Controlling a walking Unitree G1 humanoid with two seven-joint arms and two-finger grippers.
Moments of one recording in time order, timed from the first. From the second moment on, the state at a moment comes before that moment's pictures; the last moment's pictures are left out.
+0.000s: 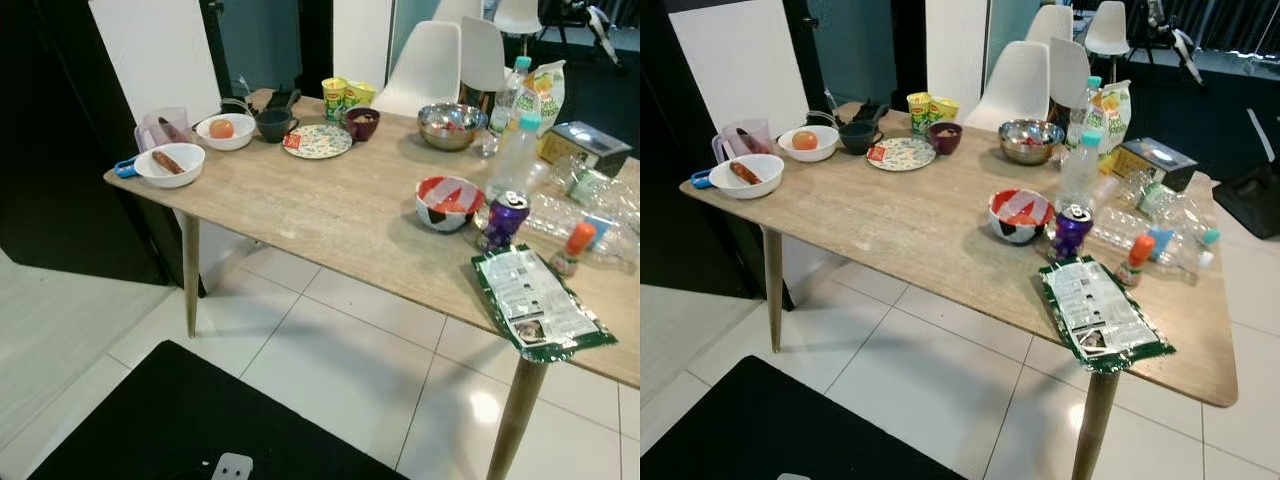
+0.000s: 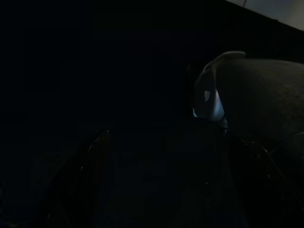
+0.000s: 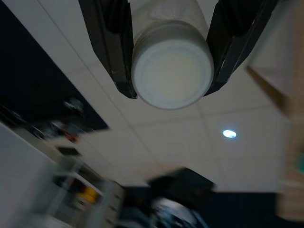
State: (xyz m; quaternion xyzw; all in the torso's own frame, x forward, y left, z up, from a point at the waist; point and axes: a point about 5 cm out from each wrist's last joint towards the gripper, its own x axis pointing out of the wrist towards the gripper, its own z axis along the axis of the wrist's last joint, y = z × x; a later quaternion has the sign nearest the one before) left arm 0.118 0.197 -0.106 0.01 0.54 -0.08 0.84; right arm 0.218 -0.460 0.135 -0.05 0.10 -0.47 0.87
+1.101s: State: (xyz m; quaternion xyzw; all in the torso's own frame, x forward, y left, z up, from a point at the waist) left arm 0.115 0.195 -0.107 0.03 0.54 -0.10 0.83; right arm 0.139 -0.235 -0.093 -0.07 0.51 -0.01 0.85
